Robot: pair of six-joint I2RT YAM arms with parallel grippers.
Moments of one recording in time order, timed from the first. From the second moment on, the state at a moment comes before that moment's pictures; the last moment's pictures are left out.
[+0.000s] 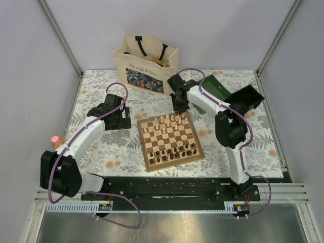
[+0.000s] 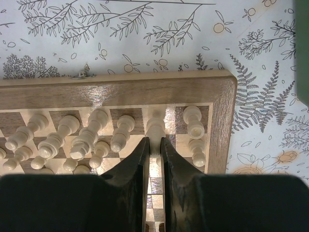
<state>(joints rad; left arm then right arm) -0.28 1.32 1.00 -0.74 -0.21 -0.34 0.58 2.16 1.88 -0.90 0.09 0.40</state>
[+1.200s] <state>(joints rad) -0.28 1.33 1.00 -0.74 -0.21 -0.34 0.59 1.89 1.71 -0.83 0.06 0.42</state>
